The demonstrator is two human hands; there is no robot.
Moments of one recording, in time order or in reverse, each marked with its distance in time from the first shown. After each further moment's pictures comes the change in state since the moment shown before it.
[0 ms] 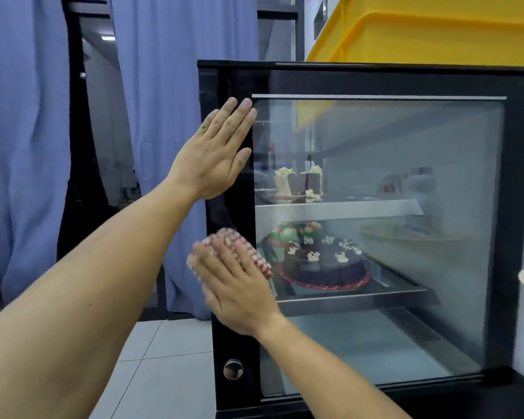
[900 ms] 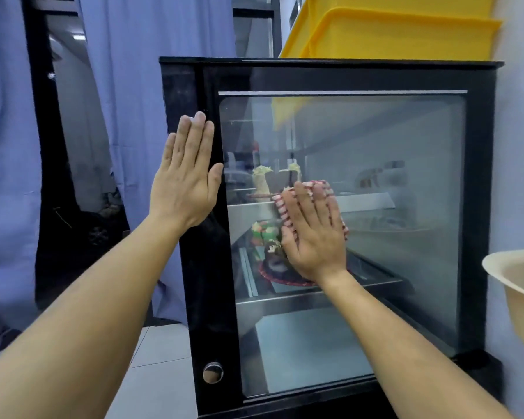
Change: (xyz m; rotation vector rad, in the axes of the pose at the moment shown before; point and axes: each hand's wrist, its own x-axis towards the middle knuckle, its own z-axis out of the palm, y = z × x) left_hand -0.027 0.041 0.018 -0.066 0.030 -0.274; right_hand -0.040 0.163 -0.043 -0.061 0.124 0.427
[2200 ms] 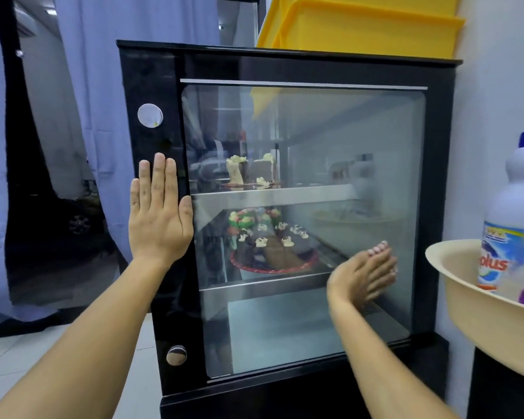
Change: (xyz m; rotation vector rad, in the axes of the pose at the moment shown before) left_hand -0.077 0.046 0.035 -0.041 0.071 -0.252; right_hand -0.100 0.068 -0.027 0.183 0.113 1.399
